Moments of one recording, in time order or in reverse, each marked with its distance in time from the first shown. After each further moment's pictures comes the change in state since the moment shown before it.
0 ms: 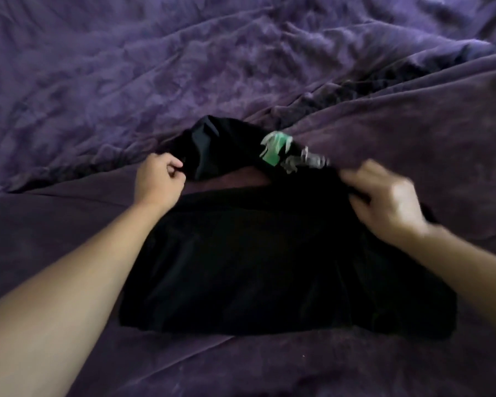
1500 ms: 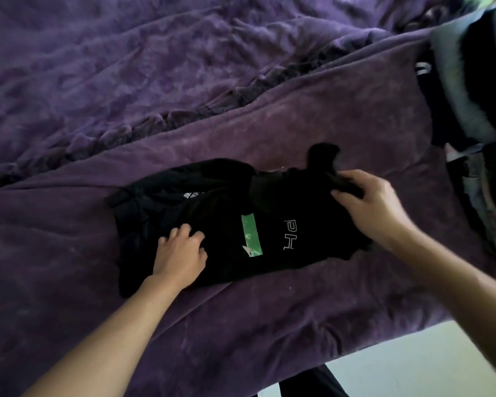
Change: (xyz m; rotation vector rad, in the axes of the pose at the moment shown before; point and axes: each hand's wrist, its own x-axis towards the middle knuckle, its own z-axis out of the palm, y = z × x) left_hand -0.183 -0.048 0.023 0.482 -0.452 0.403; right_hand -0.103 -0.107 -0.047 0.096 0.048 0.727
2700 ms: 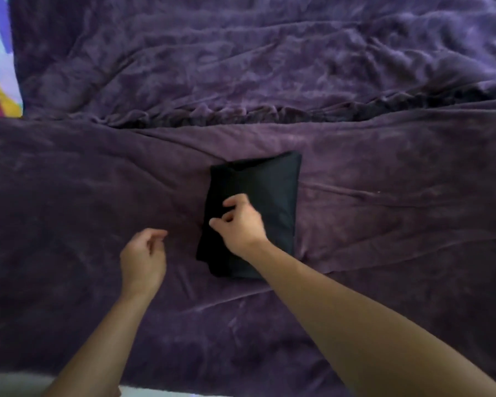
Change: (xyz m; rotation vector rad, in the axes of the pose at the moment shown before) left_hand -0.123 -0.145 0.012 -0.808 0.589 -0.680; right_hand -0.082 -0.210 0.254 0.193 -0.686 0.035
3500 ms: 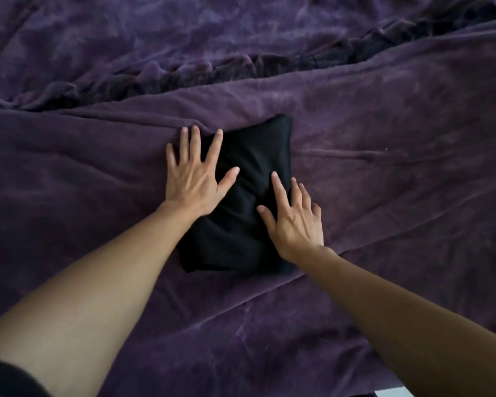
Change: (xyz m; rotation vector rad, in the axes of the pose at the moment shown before) left_hand 0.114 0.052 0.146 0.708 -0.254 0.663; right_hand 0.039 0.128 -0.021 -0.701 0.366 -0.040
